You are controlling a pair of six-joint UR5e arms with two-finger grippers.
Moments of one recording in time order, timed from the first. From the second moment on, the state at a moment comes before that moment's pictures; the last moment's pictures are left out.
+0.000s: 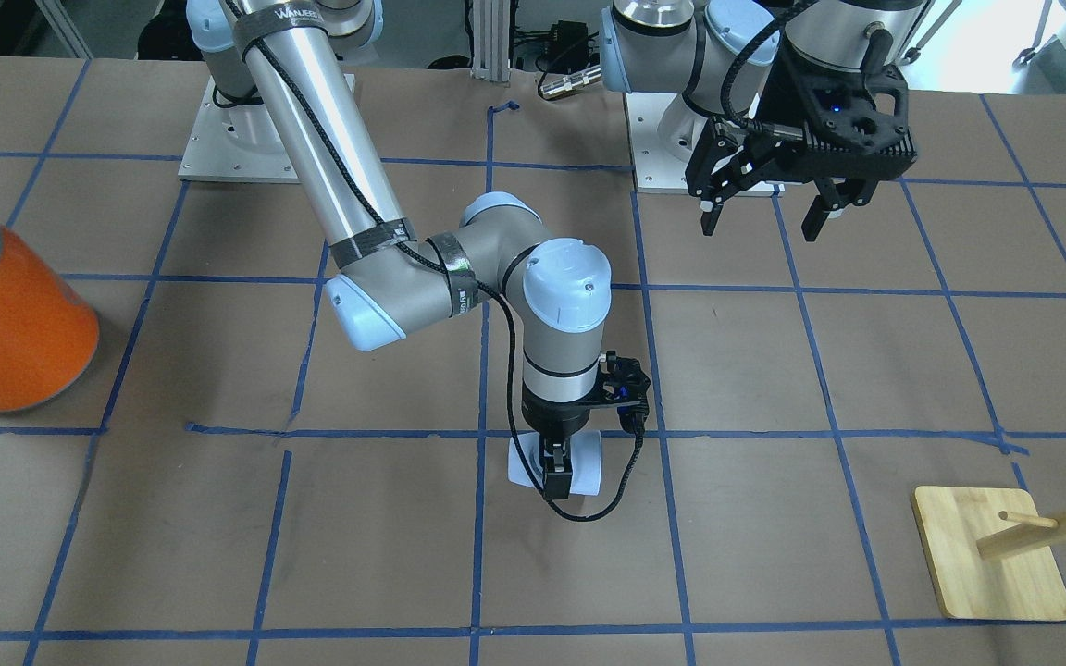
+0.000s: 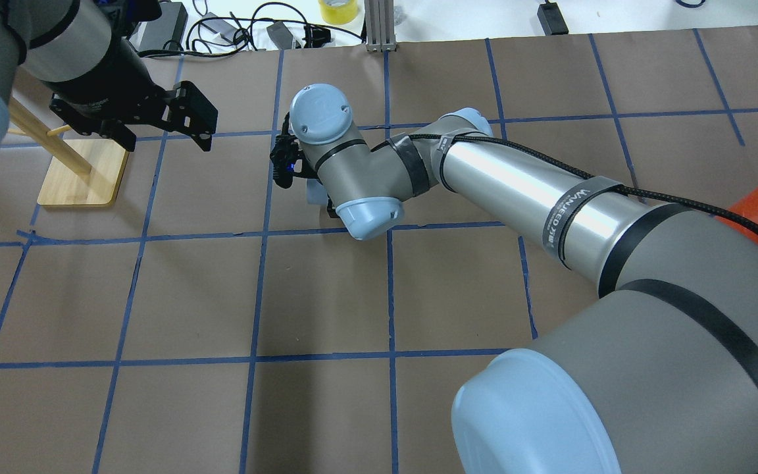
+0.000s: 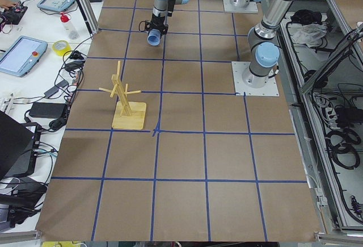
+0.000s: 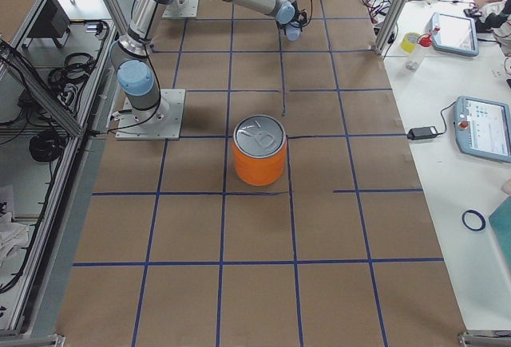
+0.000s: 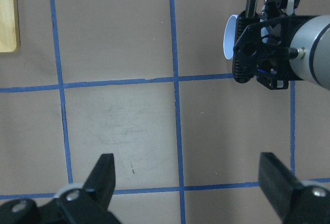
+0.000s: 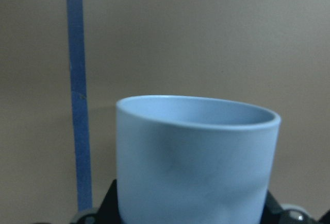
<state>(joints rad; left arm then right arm) -1.56 -1.50 -1.61 -1.46 1.57 0.05 2.07 -0.88 1.46 -2.38 -1.68 -1.11</state>
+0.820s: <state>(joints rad) -1.56 -1.50 -1.61 -1.46 1.57 0.05 2.07 -0.88 1.47 -2.38 -1.67 -1.13</state>
